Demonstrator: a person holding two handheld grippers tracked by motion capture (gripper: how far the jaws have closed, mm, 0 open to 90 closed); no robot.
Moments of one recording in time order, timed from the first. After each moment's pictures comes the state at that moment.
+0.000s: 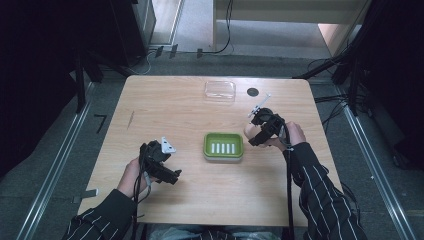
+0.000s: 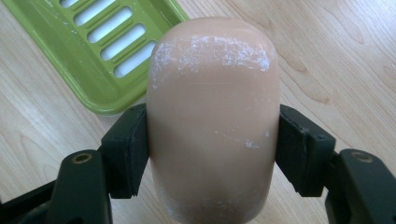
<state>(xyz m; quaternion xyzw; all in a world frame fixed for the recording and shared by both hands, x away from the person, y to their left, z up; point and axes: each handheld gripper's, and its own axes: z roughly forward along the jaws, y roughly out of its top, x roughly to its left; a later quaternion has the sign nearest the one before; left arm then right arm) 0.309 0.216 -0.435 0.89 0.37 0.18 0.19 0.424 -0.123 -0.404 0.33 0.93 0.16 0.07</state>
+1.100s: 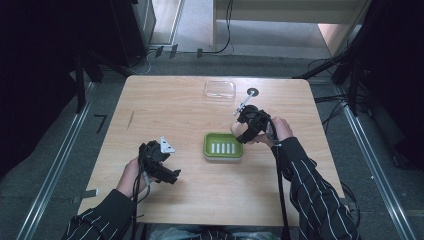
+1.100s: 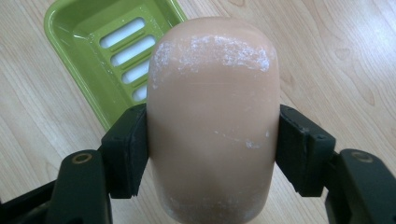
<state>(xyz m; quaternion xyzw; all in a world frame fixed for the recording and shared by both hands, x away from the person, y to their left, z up) 0.310 0.218 -0.435 0.89 0.38 0.18 0.19 0.428 -0.084 -0.395 0.28 0.94 0.17 0.07</state>
